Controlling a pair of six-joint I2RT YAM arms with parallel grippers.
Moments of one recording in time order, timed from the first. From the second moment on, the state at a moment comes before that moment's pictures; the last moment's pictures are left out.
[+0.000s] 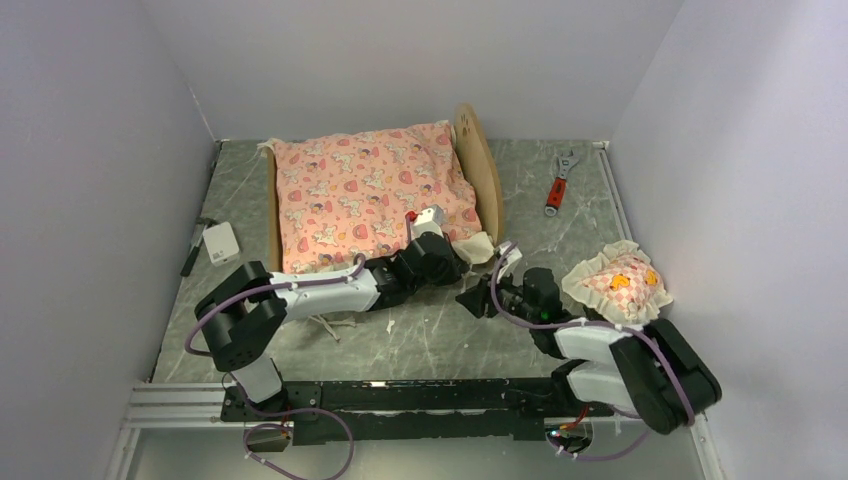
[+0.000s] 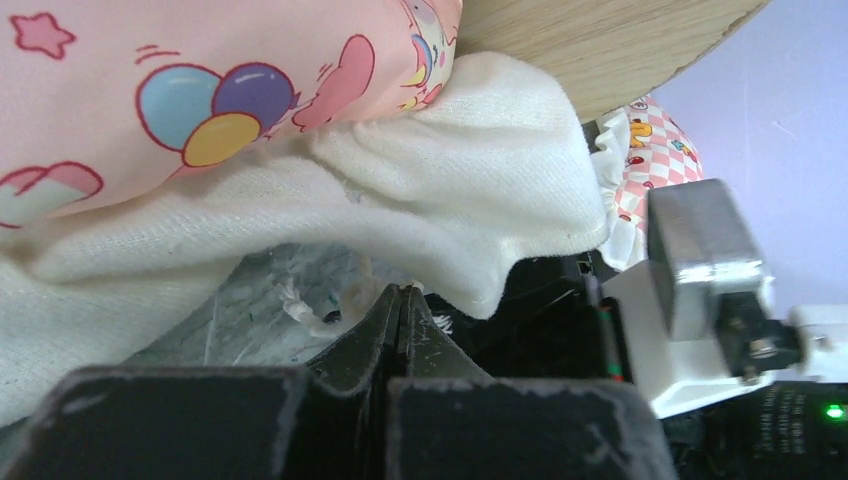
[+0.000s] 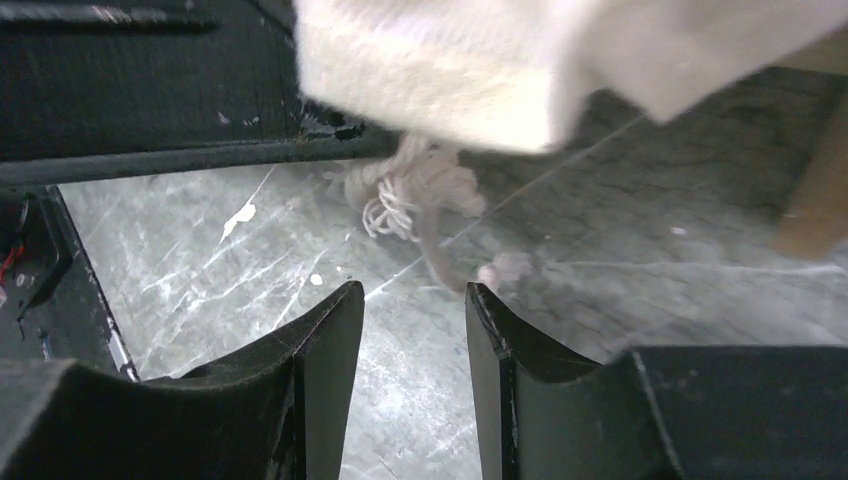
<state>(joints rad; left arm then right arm) -1.02 1.66 1.02 0.14 -0.24 -1.01 0.42 1.16 0.13 0.68 -0.46 0.33</state>
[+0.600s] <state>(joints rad) -1.03 1.61 1.14 -0.01 -0.33 -0.86 0.48 1.28 0.12 0.84 -0.24 0.36</state>
